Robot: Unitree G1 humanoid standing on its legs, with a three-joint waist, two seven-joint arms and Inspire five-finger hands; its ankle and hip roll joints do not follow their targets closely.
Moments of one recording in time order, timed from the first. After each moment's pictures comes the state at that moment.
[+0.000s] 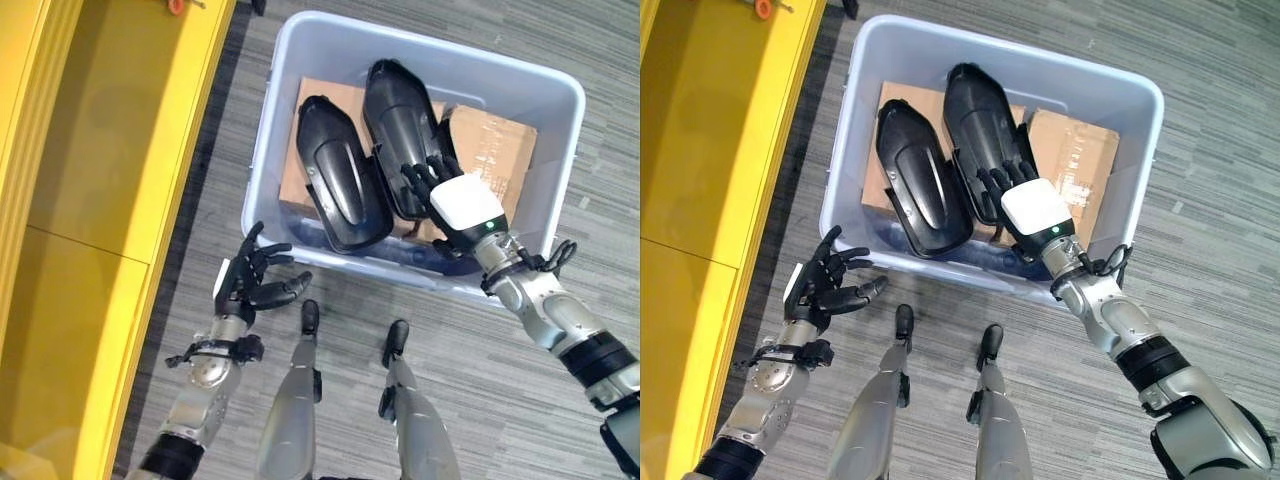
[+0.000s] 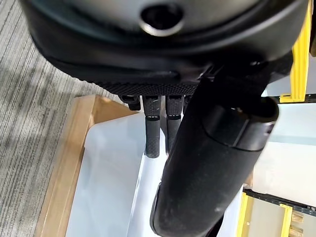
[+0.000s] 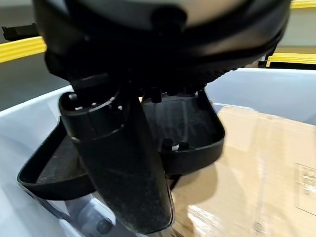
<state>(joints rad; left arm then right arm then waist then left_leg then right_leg) -0.11 0.45 -0.23 0.17 -0.50 -0.24 0.14 -0.64 -0.79 0.54 0.29 -0.79 -0.03 -0.25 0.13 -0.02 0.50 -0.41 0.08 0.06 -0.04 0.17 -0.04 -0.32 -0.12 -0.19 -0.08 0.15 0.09</state>
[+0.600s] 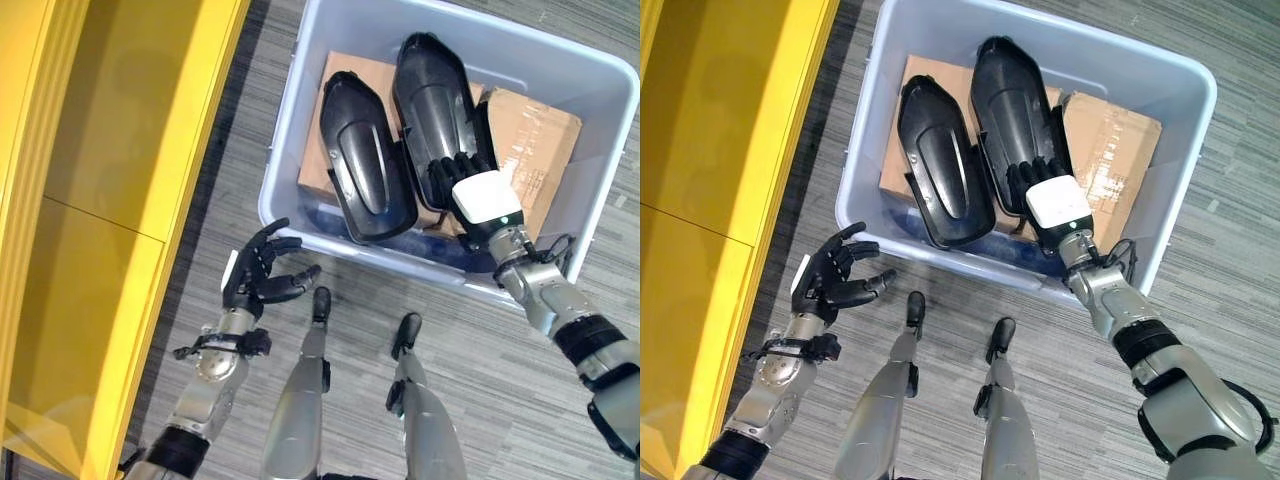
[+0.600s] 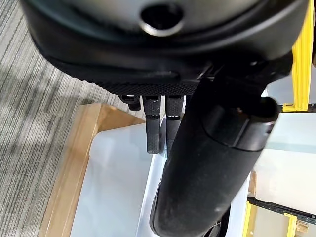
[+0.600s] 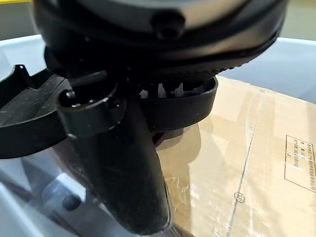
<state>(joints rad) -0.14 0.45 -0.27 0.17 -0.51 -0.27 0.15 -0.82 -0.71 0.63 0.73 -0.78 0.01 -0.38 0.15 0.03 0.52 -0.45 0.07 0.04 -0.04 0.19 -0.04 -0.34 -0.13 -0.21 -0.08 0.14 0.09</state>
